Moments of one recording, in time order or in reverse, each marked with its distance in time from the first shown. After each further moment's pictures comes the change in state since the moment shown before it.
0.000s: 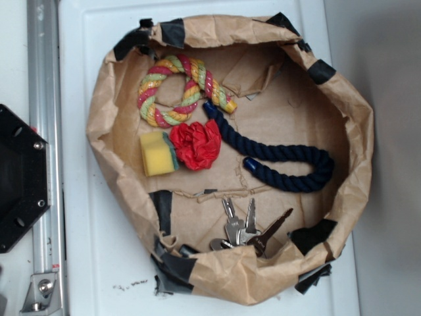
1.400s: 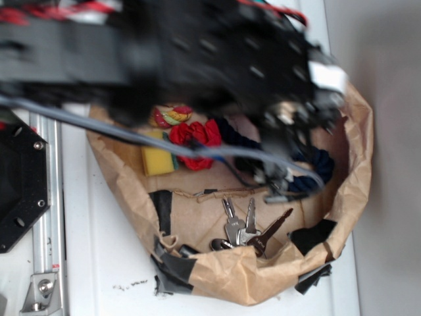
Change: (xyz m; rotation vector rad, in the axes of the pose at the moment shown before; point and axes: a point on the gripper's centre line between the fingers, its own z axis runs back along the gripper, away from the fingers) arm 0.174 0.000 -0.194 0.043 -0.036 -0.172
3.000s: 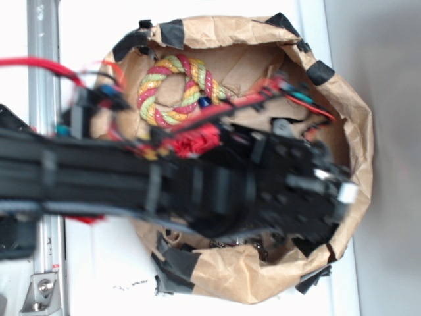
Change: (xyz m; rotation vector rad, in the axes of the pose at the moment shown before) arm -0.017 -0.010 -0.043 0.170 0.107 0.023
